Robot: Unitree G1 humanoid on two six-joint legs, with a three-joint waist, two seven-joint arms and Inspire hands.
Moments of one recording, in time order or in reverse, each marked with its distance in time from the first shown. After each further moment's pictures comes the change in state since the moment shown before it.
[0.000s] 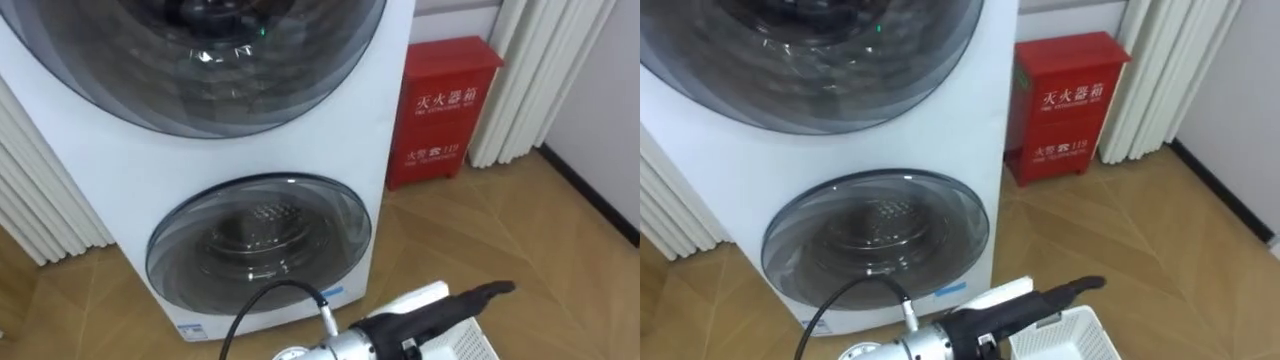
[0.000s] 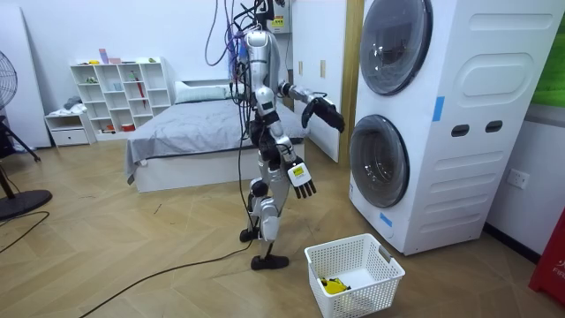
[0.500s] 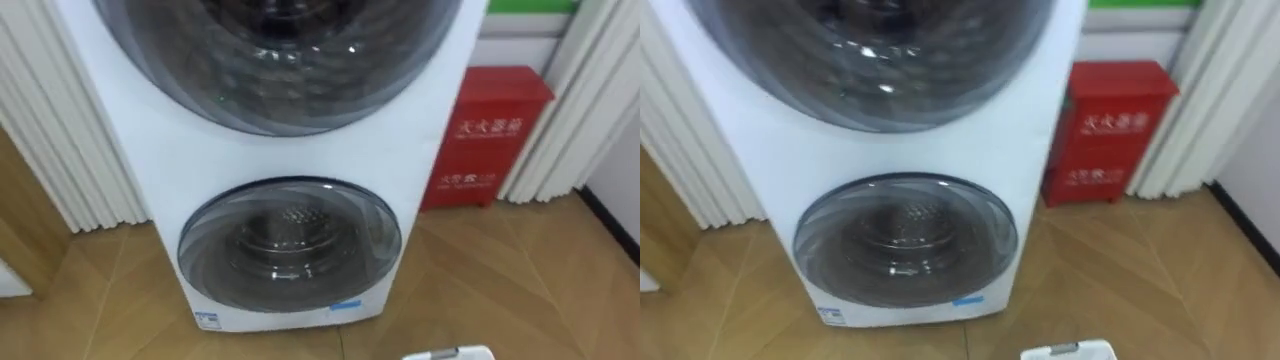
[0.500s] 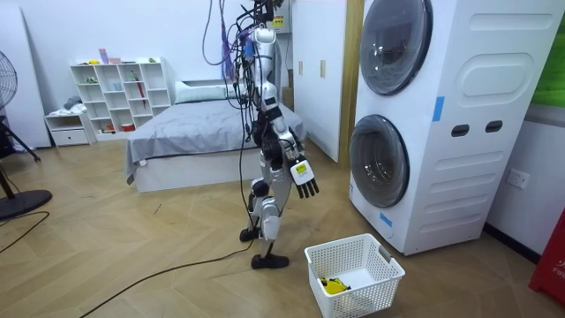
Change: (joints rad) left arm 0.441 0.073 0.704 0.732 0.191 -0.066 0.384; right arm 0.152 0.012 -0.189 -0.052 -0.039 0.007 0.003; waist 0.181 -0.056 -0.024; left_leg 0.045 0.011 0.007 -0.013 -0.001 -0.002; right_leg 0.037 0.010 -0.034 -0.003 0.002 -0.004
